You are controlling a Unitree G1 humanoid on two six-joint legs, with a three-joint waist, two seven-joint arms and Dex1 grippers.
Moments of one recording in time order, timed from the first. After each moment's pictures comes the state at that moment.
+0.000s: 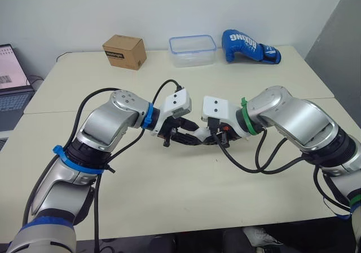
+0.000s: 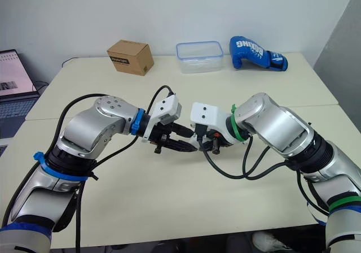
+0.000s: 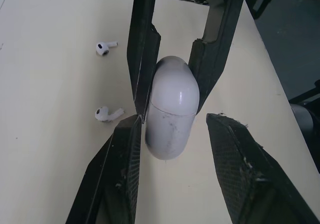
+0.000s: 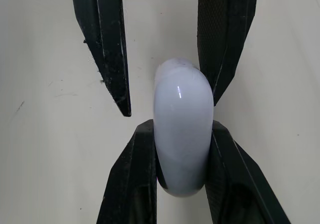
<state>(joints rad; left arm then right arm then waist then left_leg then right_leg) -0.88 0.67 -0.36 -0.08 -0.37 0.78 -1.28 -1.08 -0.72 0.61 -0.31 0.33 1.12 1.05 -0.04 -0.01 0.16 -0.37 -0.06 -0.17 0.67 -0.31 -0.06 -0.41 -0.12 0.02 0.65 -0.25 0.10</state>
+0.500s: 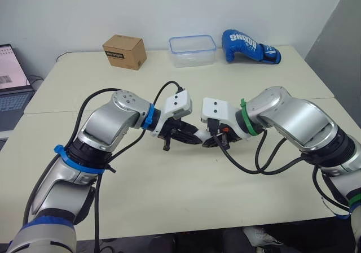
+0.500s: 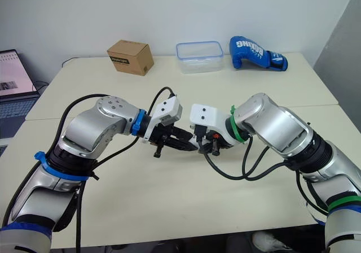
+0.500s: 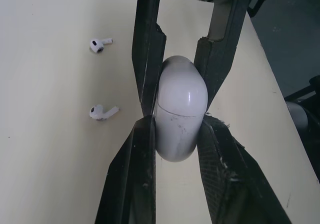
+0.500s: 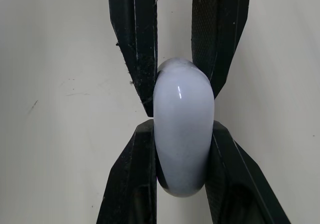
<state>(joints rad) -0.88 0.66 -0.37 -0.08 -0.36 0.79 -1.30 -1.08 -0.71 0.61 -0.31 0.34 1.14 1.07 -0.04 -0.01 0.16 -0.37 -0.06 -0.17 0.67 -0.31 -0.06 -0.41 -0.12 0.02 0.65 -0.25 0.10</state>
